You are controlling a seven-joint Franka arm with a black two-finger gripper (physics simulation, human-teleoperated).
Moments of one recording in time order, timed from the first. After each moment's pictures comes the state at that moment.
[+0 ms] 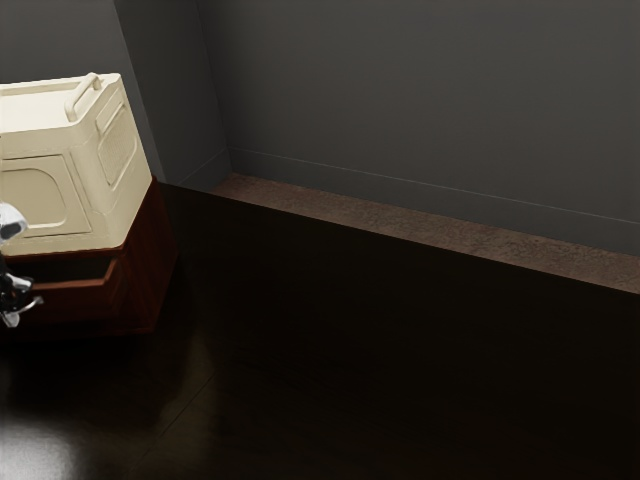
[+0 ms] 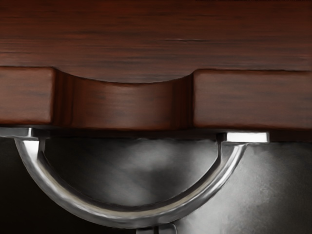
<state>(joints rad) 0.30 -0.41 0.34 -2.58 0.21 2.30 -0.04</state>
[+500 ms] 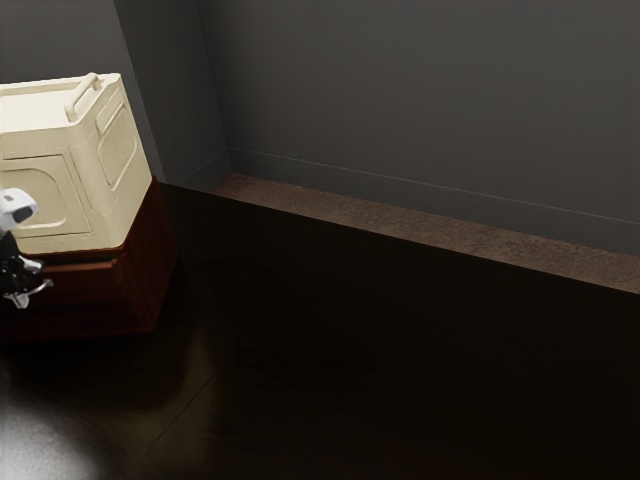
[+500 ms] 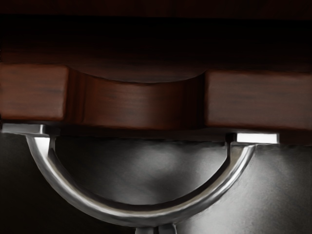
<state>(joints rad) 0.28 -0.27 0.34 -2.46 0.17 2.33 -0.04</state>
